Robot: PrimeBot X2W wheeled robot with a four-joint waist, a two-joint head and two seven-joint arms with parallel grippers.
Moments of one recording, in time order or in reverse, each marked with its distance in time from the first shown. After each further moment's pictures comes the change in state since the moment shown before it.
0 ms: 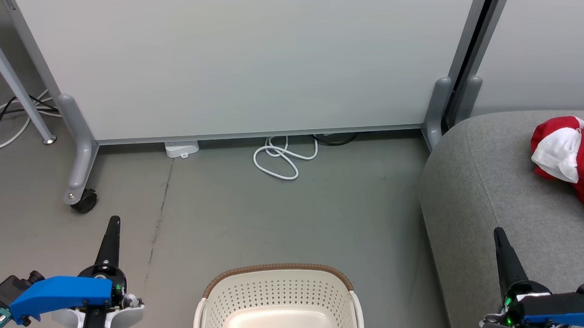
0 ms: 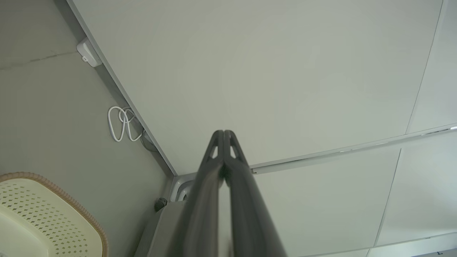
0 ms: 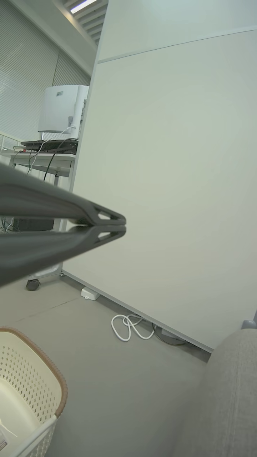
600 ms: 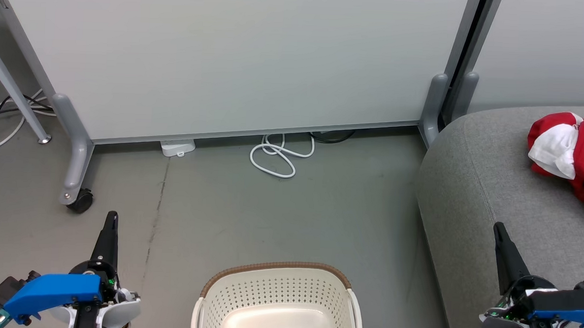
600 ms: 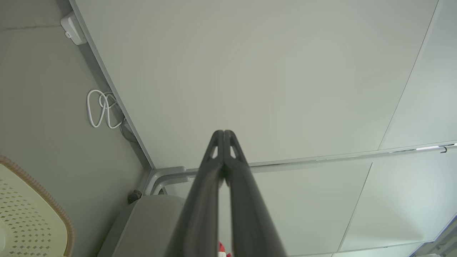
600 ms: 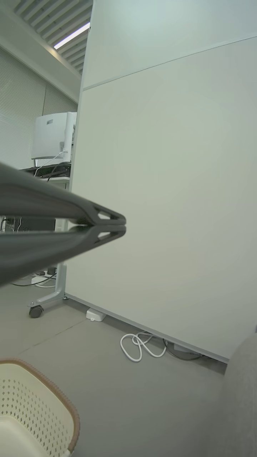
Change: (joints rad) left arm -0.011 -0.005 0.021 -0.006 -0.137 -0.001 0.036; right arm -0.015 0.002 -0.006 0.001 0.137 0.000 0.033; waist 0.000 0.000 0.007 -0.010
